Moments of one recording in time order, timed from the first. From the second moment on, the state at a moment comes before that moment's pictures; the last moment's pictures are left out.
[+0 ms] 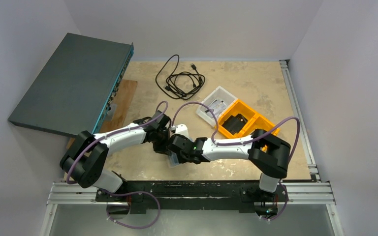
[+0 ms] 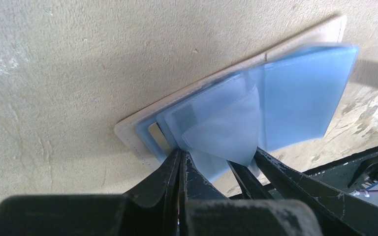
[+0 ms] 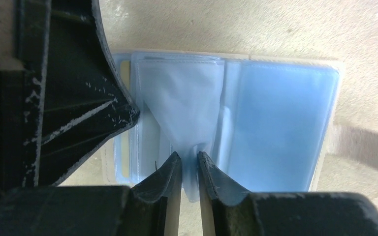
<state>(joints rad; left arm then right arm) -0.63 1.48 0.76 -0.51 0.19 -0.73 1.22 1.78 1.06 -0.33 0.37 0.76</state>
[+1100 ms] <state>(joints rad) -0.64 1.47 0.76 -0.50 0.20 -0.70 0.94 1.71 0.72 0.21 -0.24 0.95</state>
